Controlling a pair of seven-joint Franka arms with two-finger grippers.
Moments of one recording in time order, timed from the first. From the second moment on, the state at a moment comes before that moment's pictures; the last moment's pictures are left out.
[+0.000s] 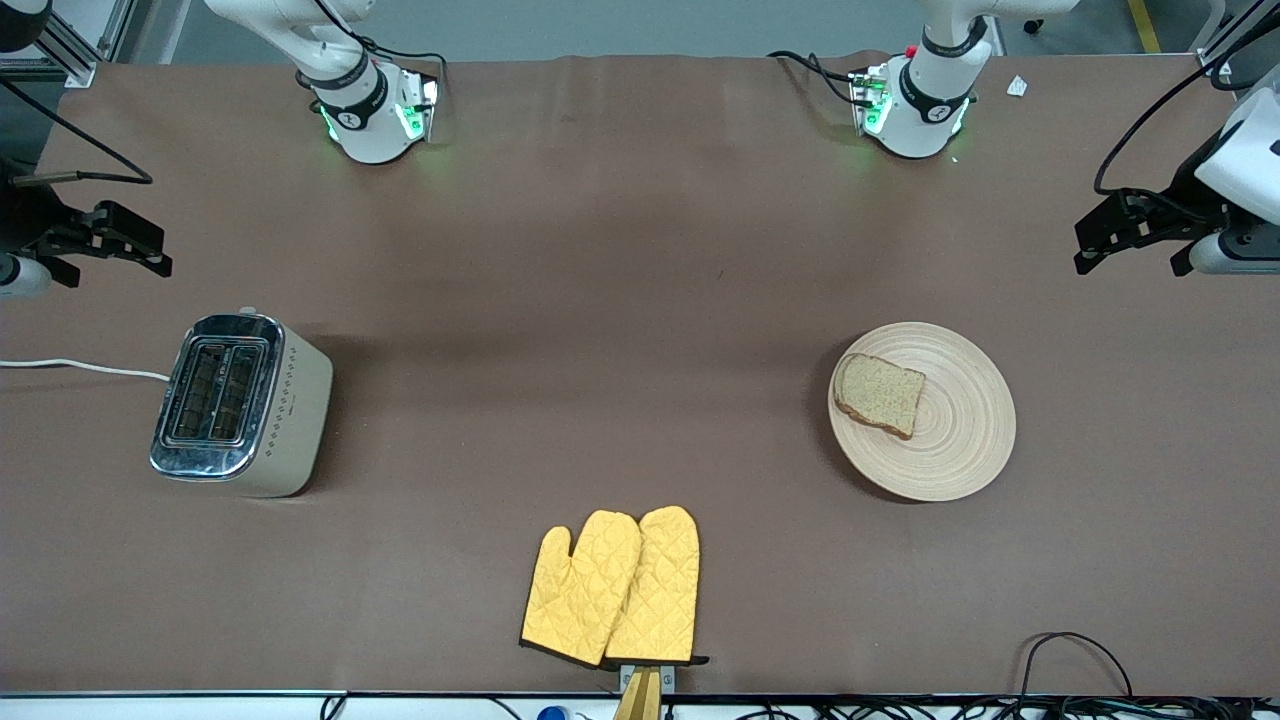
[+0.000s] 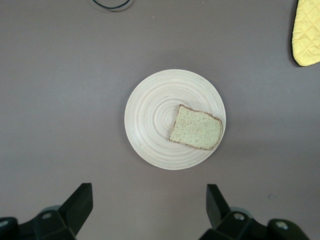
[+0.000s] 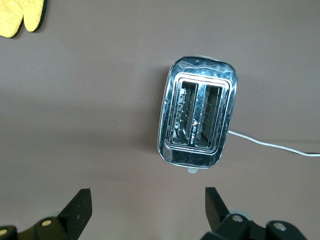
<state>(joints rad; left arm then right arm) -0.17 -0.03 0.06 -1.57 0.02 1.62 -0.06 -0.02 0.03 0.03 -1.50 0.00 1.50 -0.11</state>
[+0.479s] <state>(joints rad) -0.17 -0.03 0.06 -1.57 0.02 1.62 -0.06 -0.02 0.03 0.03 -1.50 0.00 1.50 -0.11</state>
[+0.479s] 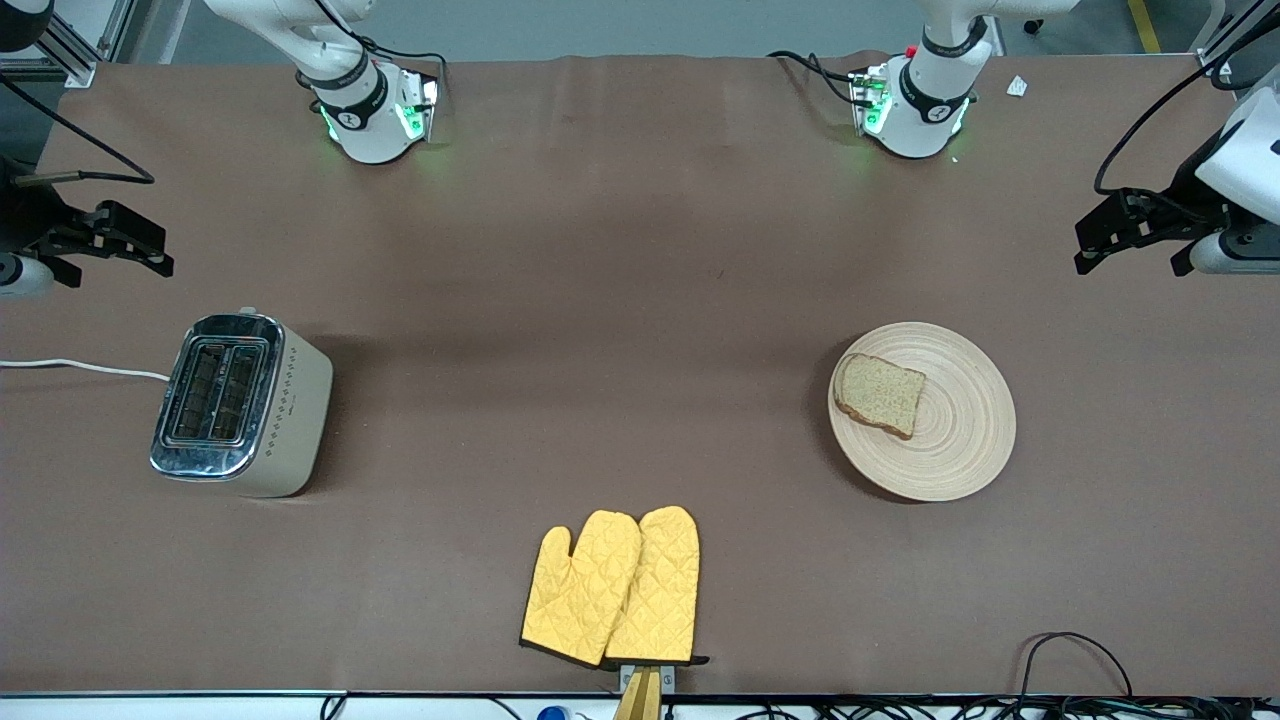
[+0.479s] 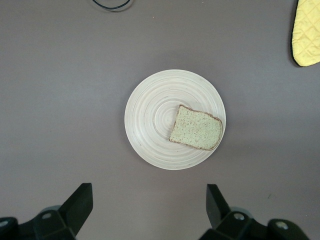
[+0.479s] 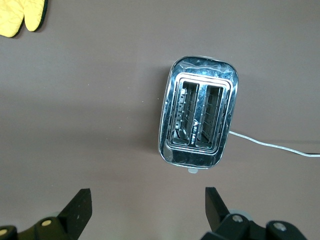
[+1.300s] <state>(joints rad) 0.11 0.20 0.07 -1.58 -0.29 1.60 0.18 -0.02 0.03 0.03 -1.50 0.00 1.50 -0.11</state>
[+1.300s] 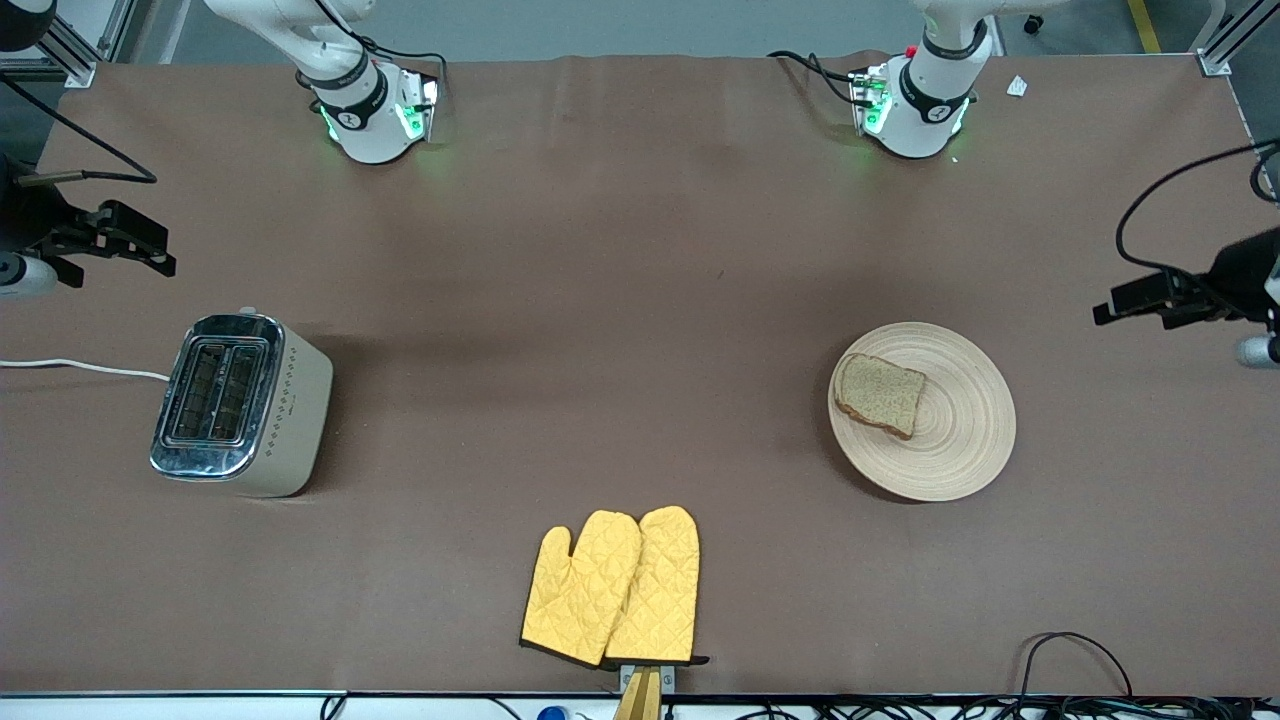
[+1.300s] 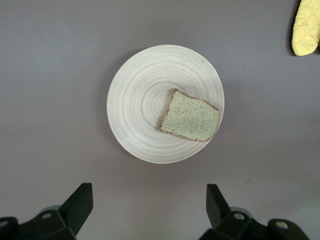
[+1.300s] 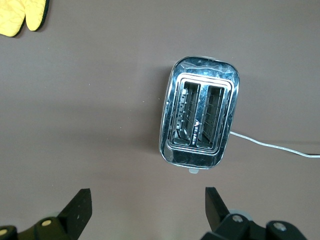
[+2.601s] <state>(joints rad) 0.28 0.76 0.05 -1.56 -0.64 1.78 0.68 -0.02 0.03 0.03 -1.50 0.00 1.50 -0.11</state>
